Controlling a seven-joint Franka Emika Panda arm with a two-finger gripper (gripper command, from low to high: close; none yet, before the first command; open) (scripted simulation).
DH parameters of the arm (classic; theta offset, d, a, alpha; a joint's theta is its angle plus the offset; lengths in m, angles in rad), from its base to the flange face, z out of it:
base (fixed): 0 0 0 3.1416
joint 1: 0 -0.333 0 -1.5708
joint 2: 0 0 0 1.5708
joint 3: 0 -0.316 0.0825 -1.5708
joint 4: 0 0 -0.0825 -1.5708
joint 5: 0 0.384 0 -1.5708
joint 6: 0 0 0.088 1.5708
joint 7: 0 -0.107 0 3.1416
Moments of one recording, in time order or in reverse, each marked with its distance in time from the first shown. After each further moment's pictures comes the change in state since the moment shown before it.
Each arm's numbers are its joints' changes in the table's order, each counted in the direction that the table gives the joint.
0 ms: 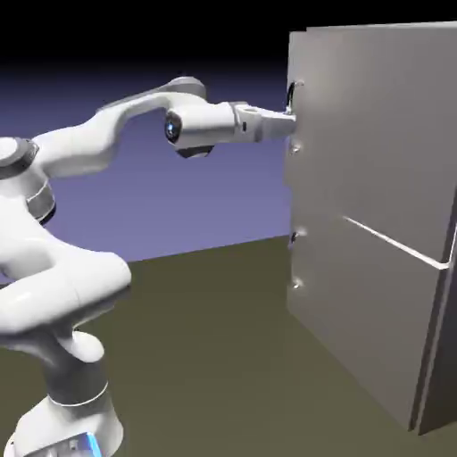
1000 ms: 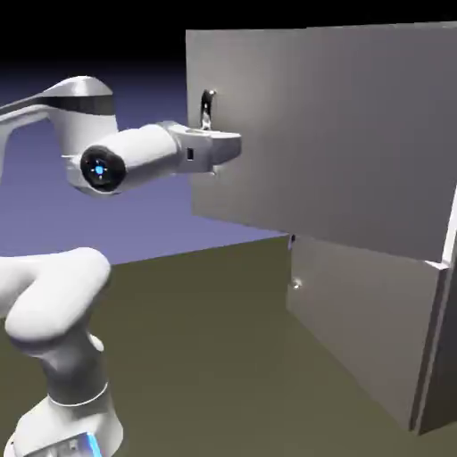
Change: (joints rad) arm -0.543 0.212 1.014 -0.660 -0.684 0.786 0.209
